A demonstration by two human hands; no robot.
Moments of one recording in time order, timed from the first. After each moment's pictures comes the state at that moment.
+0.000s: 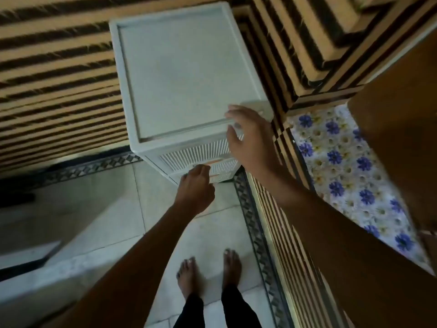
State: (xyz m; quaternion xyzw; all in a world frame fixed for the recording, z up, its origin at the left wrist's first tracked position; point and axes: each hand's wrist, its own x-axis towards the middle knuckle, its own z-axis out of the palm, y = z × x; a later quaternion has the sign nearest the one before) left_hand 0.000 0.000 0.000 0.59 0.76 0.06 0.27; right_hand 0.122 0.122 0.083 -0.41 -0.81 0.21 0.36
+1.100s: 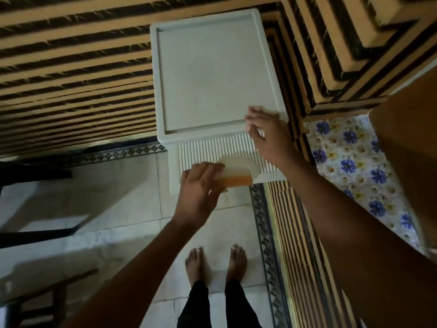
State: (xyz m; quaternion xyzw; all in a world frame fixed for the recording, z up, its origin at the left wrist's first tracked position) left_hand 0.010 -0.061 0.073 0.59 0.75 0.27 0.11; right_hand 0.142 0.149 0.076 -0.38 -0.85 0.27 0.24
